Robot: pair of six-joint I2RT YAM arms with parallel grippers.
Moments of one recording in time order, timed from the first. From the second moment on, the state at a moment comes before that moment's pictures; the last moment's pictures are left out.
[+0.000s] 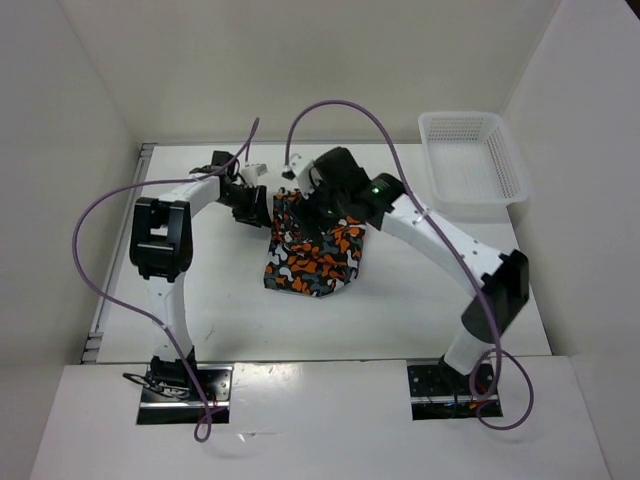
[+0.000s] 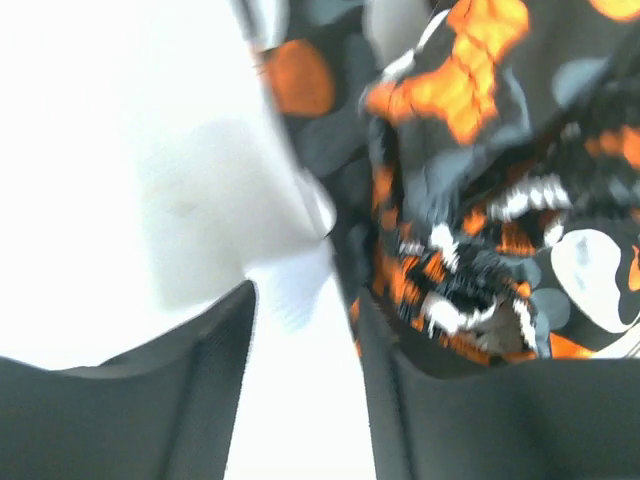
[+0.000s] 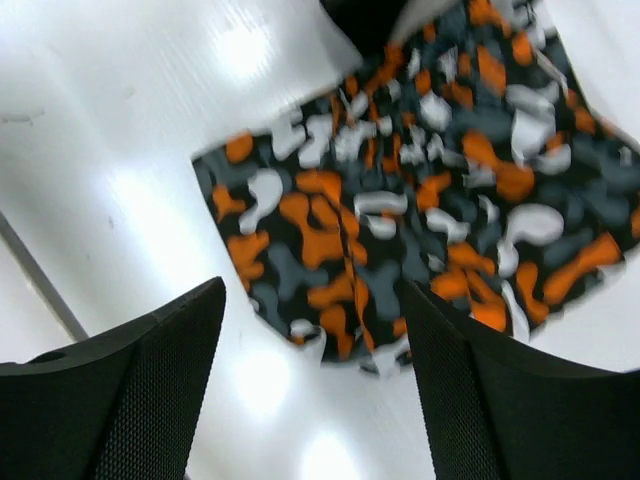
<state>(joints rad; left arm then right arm) -0.10 2.17 1.60 -0.61 0.60 0.05 0.77 1.72 1.71 -0.75 -0.17 -0.15</state>
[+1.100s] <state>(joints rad) -0.23 2.26 1.90 -0.71 0.51 0.05 0.86 1.96 1.49 -0.39 0.02 -0.39</state>
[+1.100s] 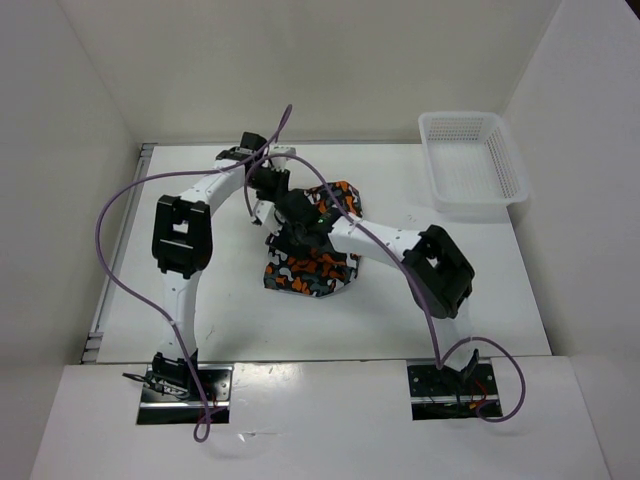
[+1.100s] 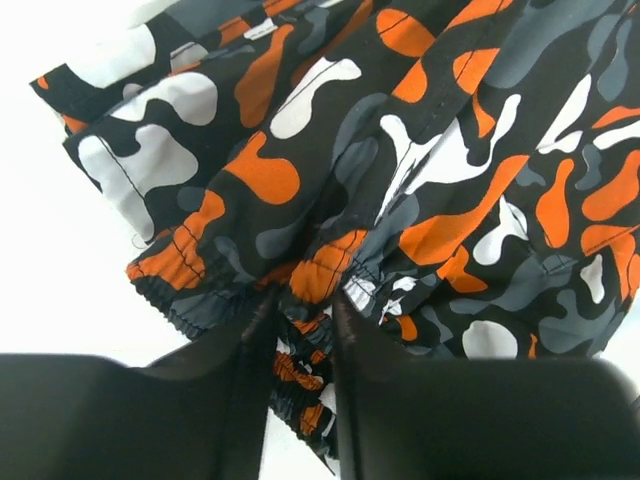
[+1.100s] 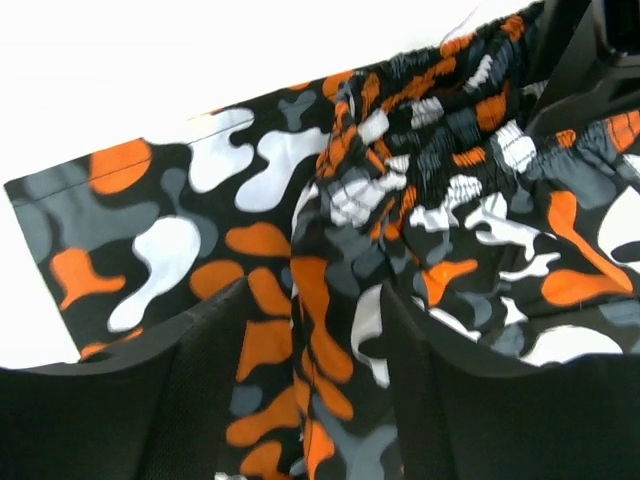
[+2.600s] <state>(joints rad) -0.22 2.28 2.07 -0.73 0.46 0.07 0.92 2.00 1.66 -0.56 -0.23 -0.48</state>
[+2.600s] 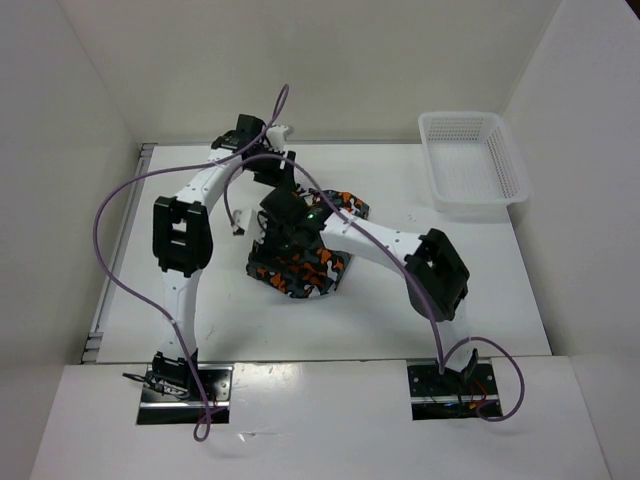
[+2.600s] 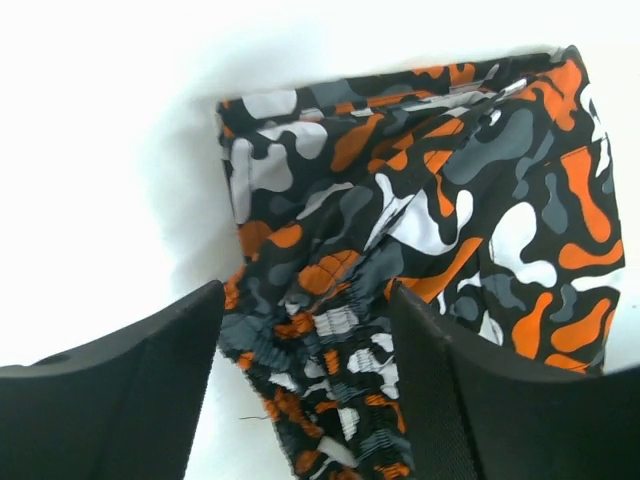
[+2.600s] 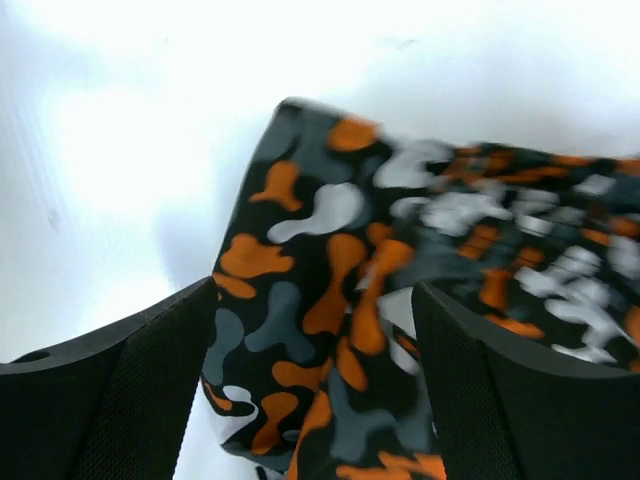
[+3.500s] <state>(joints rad) -0.20 1.97 1.44 -0.78 0.50 0.07 0.36 1.97 1.39 -0.41 -0.20 0.20</state>
